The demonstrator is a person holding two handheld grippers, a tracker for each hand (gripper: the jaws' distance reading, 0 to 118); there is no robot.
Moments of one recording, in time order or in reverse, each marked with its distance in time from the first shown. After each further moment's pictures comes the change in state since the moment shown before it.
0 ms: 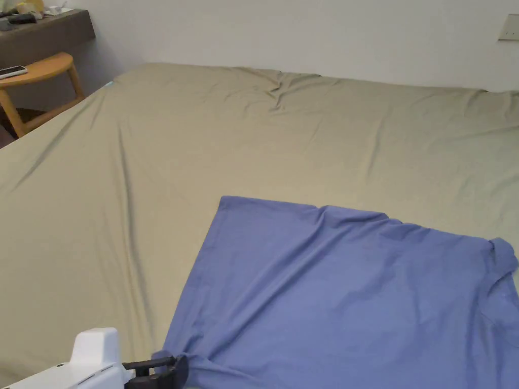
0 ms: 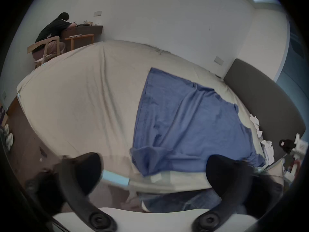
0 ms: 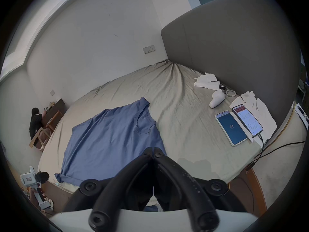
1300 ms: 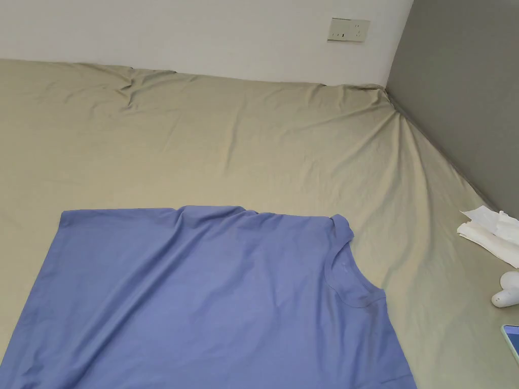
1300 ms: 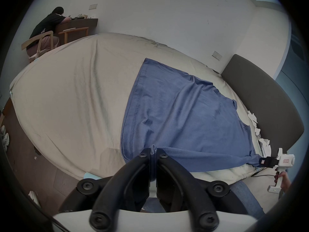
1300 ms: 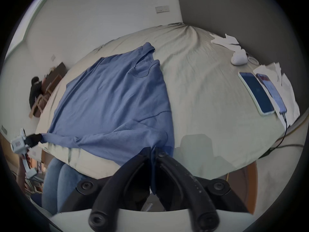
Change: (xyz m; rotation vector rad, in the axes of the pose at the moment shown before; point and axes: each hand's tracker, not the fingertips) left arm 0.016 0.002 -0.014 -0.037 -0.043 0.012; right arm 0.043 -0.059 -0.078 -0.351 0.036 0.096
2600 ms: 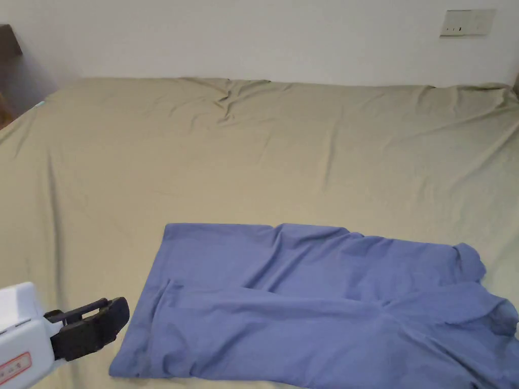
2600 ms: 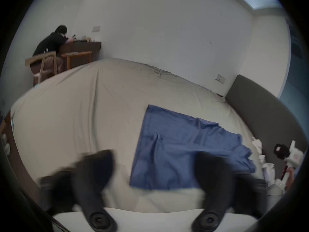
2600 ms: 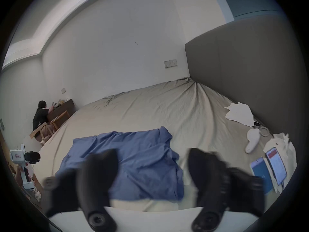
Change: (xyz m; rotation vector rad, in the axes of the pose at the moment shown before) left arm 0.000 0.114 -0.010 0.209 0.011 0.016; right arm -0.077 0.128 0.003 0.504 0.027 0.077
